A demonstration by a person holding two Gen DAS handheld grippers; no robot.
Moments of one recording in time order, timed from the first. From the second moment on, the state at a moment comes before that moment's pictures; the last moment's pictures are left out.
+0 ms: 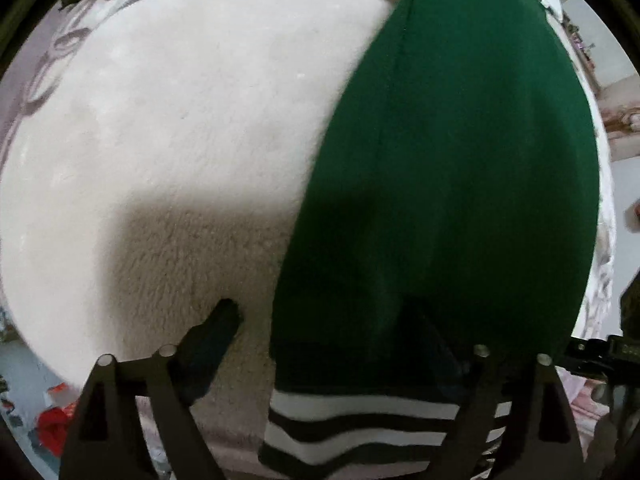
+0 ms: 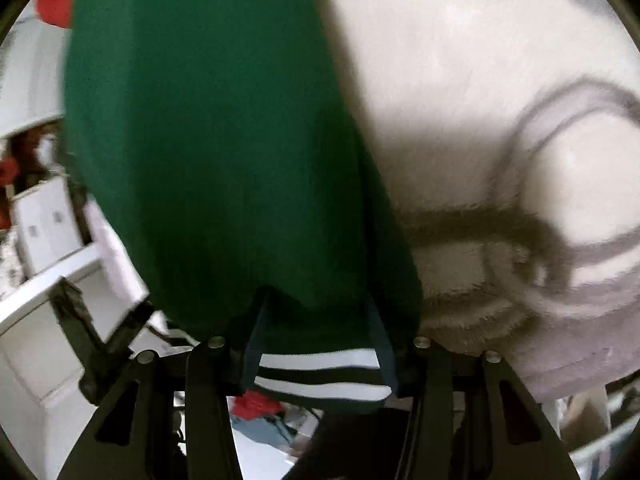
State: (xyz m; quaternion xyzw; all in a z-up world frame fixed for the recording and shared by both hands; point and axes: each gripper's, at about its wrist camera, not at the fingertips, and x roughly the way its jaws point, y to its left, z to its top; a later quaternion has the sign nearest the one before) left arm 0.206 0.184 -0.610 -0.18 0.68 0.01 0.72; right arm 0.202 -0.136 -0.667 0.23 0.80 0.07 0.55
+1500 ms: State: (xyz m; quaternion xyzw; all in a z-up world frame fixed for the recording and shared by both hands) left arm 0.614 0.223 -0.591 -0.20 0.60 -0.03 0.77; right arm 0.688 -0.102 -0.639 0.29 0.67 0.17 0.67
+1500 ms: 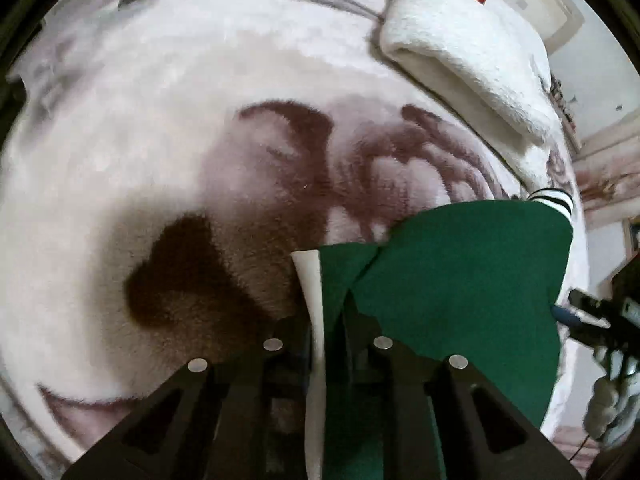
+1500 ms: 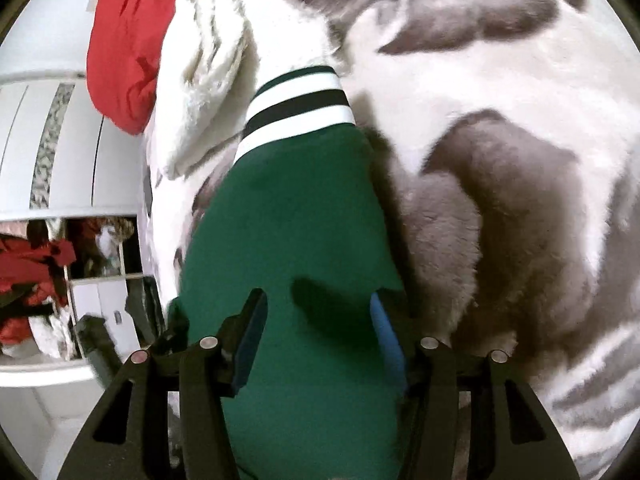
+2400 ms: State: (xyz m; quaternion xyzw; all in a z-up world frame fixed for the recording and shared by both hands) left arm 0.203 0.217 -0.568 -0.20 0.71 -0.06 0.67; right arm 0.262 -0.129 -0.648 0.28 0.80 0.18 0.50
